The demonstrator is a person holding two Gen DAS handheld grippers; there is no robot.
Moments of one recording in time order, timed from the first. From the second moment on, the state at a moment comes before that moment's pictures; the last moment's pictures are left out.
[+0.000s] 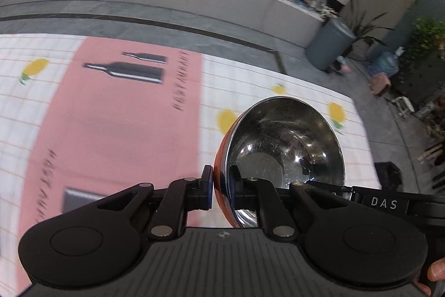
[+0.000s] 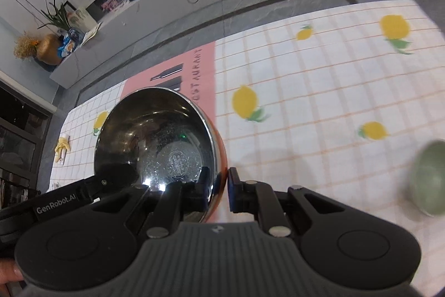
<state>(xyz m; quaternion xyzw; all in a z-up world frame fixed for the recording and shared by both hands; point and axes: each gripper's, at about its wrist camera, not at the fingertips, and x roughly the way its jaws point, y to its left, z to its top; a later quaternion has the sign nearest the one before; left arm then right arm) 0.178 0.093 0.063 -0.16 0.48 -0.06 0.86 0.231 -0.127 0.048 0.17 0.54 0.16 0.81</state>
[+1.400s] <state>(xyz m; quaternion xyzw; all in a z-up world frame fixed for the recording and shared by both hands) 0.128 -0.031 -0.011 -0.14 0.60 -0.13 0.77 0.140 -0.277 -0.013 0.18 0.61 0.07 0.76</state>
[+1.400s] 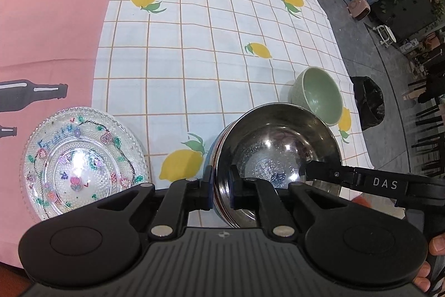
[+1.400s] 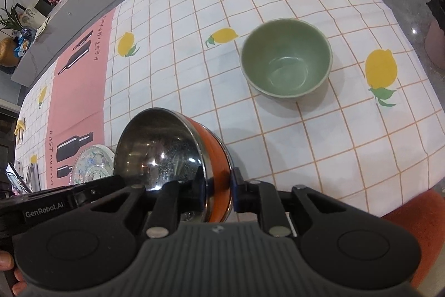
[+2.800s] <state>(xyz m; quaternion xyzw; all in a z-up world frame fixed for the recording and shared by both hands) 0.186 -0.109 0.049 -0.04 0.53 -0.28 0.80 0.141 -0.350 0.031 0.22 0.52 -0.02 0.82</state>
